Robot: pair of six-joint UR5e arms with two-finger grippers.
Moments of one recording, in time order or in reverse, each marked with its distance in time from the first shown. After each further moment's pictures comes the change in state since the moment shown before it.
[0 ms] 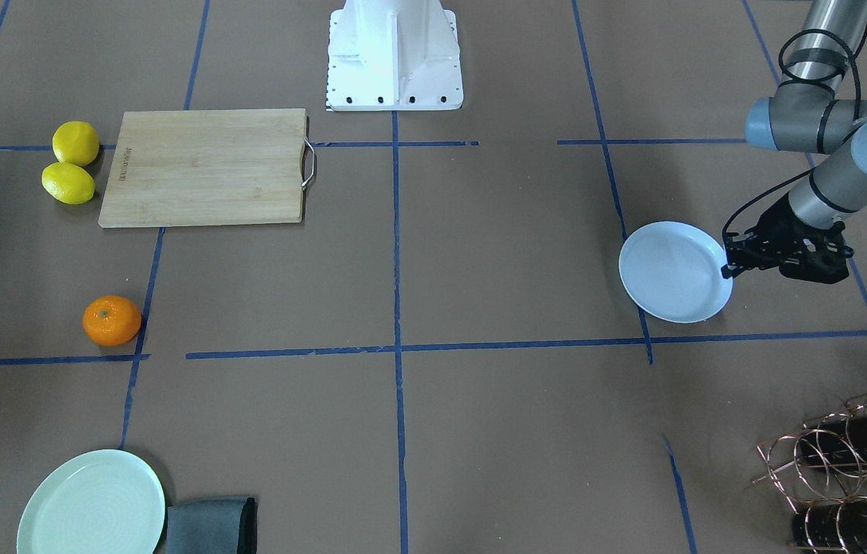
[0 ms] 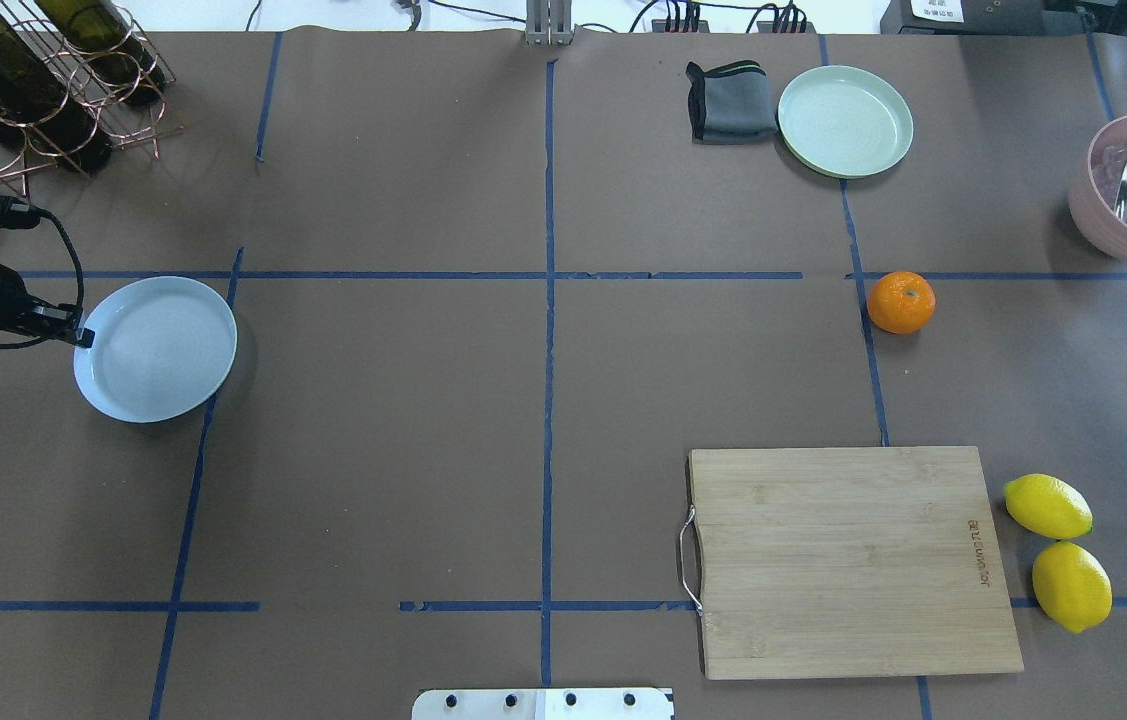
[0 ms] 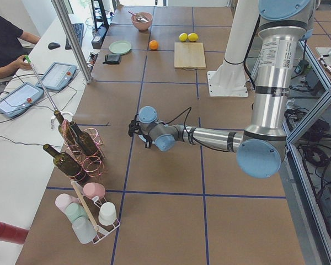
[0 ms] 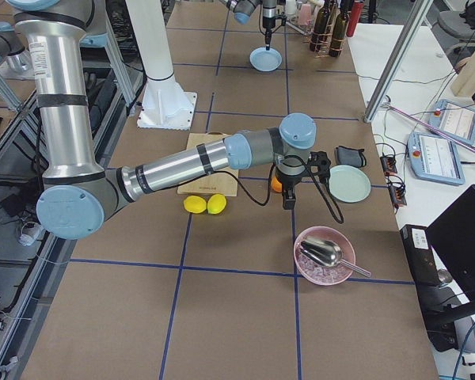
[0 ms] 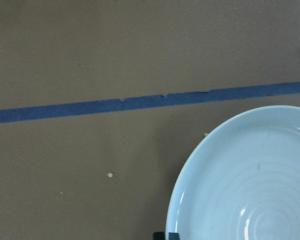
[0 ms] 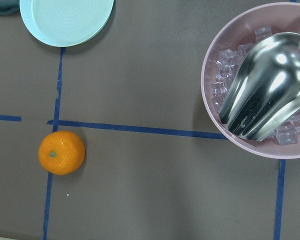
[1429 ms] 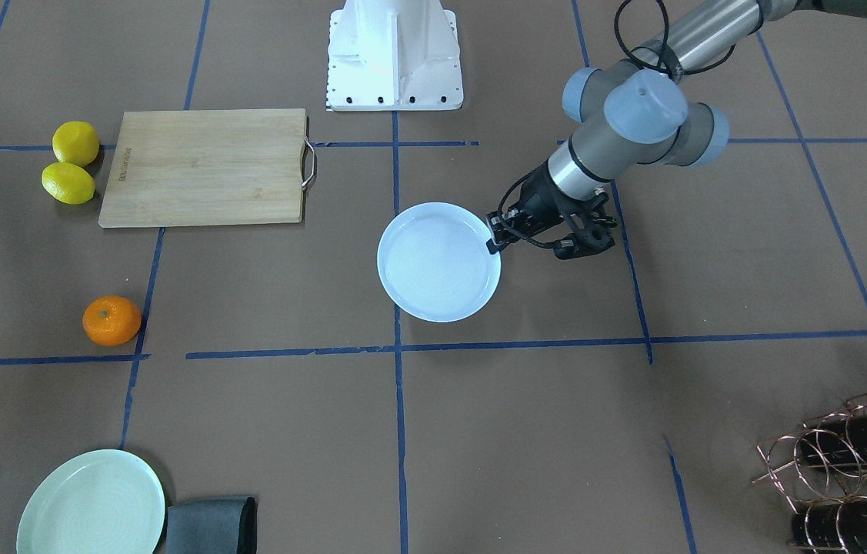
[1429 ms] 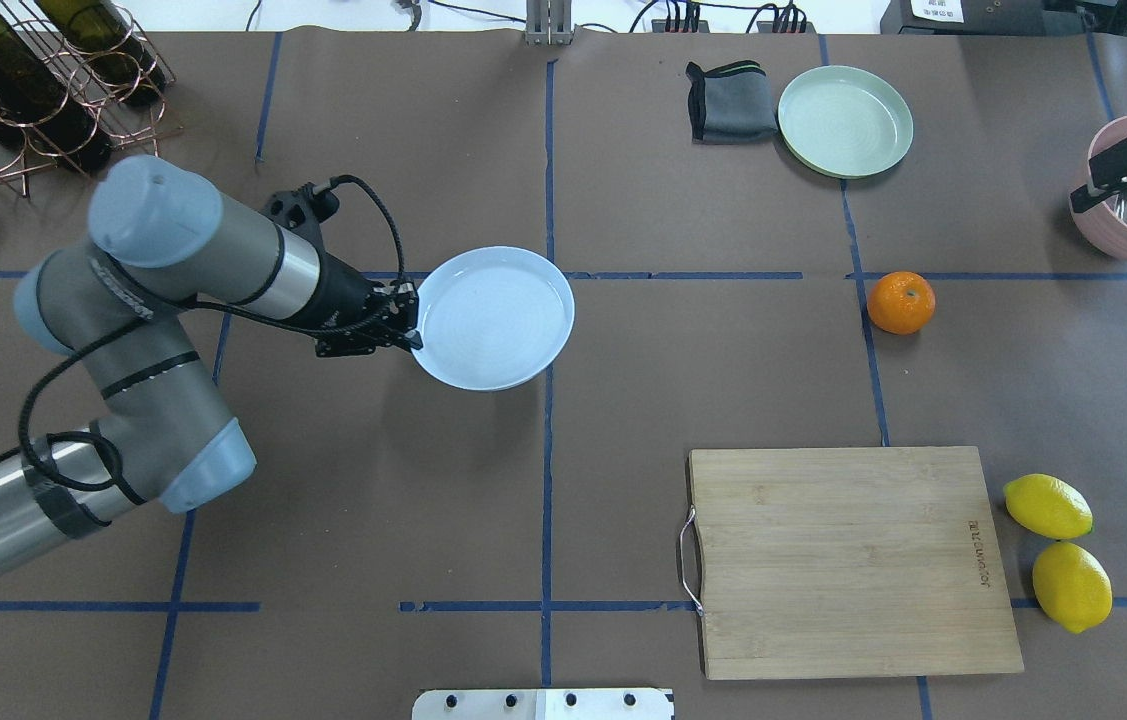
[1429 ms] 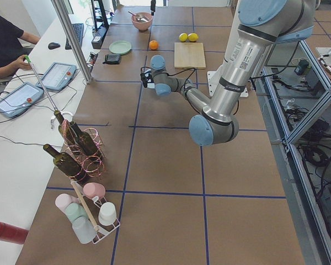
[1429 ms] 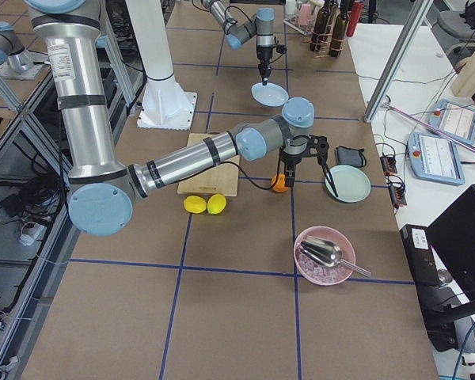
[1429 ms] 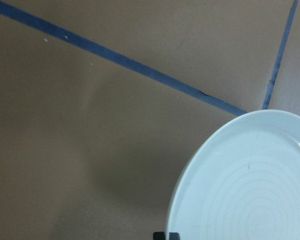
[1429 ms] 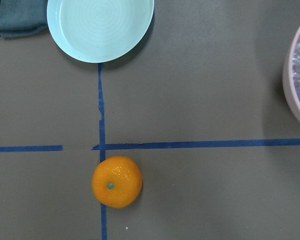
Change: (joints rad) left arm 0.376 -0.469 0.009 0.051 0.284 -0.889; right arm -0.198 0.057 -0.008 0.216 -0.064 0.449
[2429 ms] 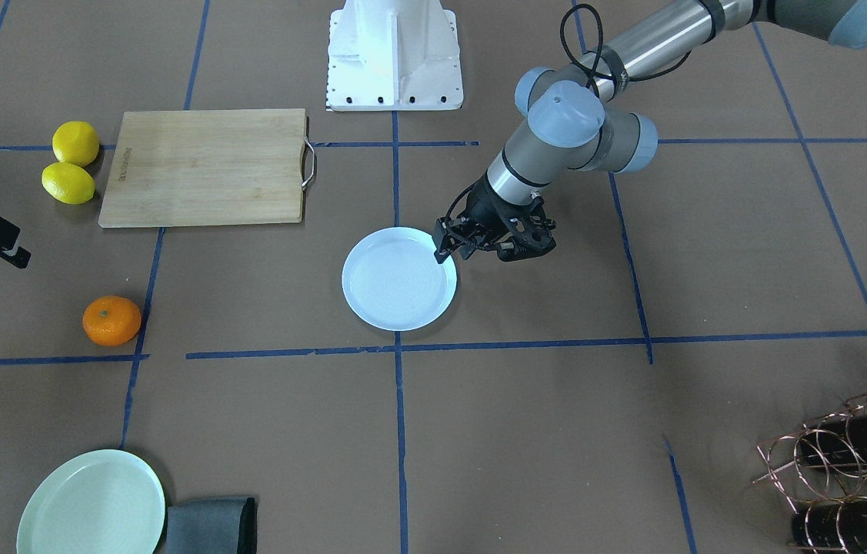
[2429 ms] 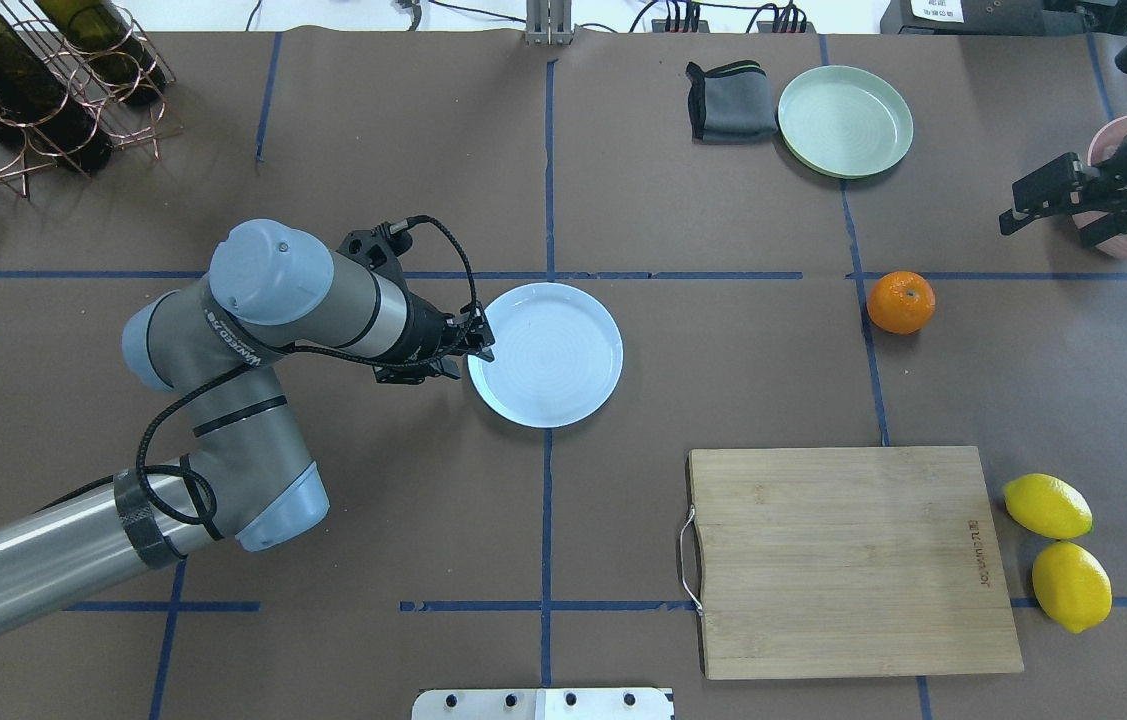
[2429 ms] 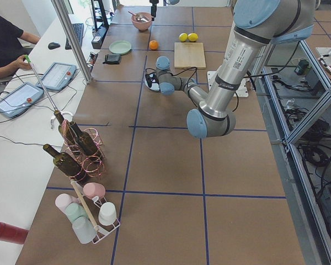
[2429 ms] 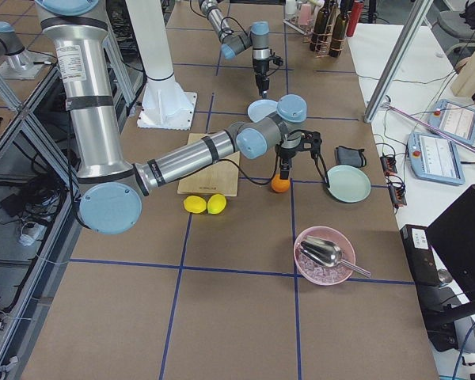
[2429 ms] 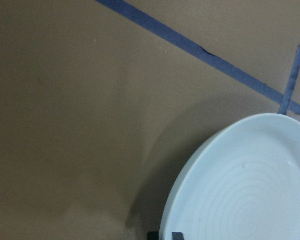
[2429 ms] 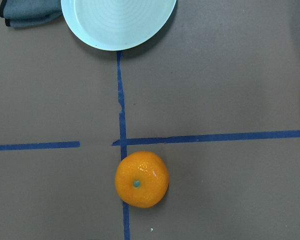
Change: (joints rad) left arm 0.043 -0.051 0.021 0.004 0.087 -0.012; right arm -0.096 0.004 0.004 0.073 -0.047 0.127
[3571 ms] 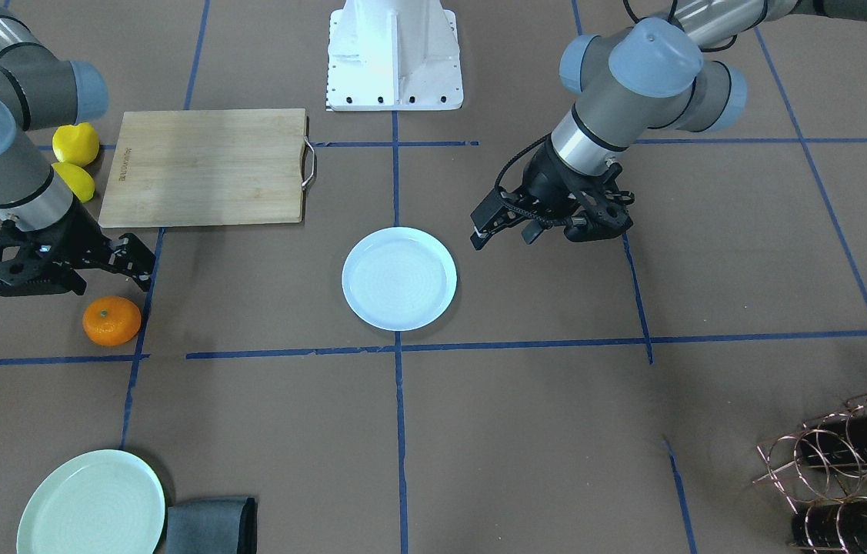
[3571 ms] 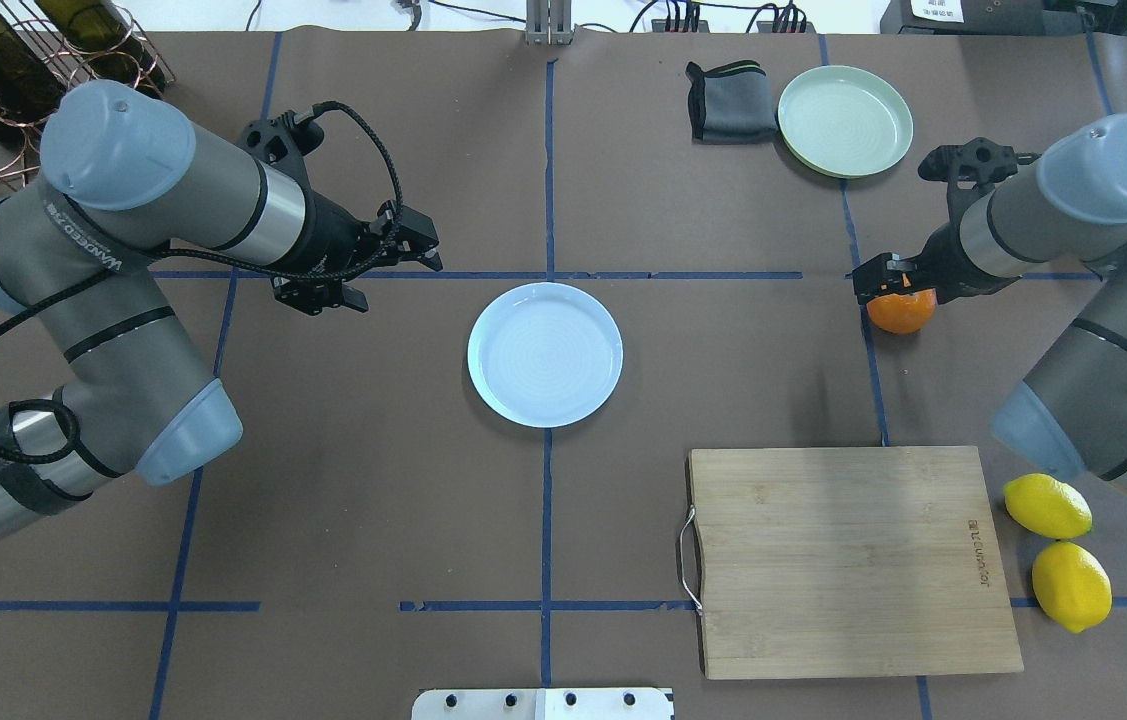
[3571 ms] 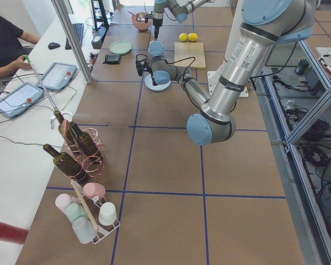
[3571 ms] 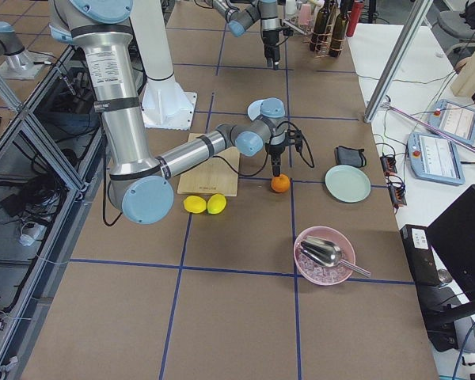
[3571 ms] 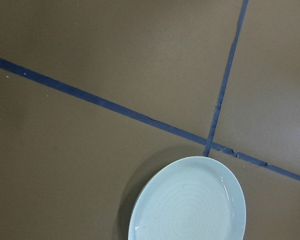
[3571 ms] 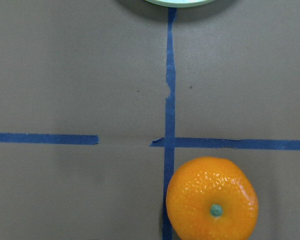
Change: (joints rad) left arm -0.151 0.068 -0.197 0.167 -0.108 0.098; right arm -0.307 0.067 -0.102 0.146 -0.352 0.164
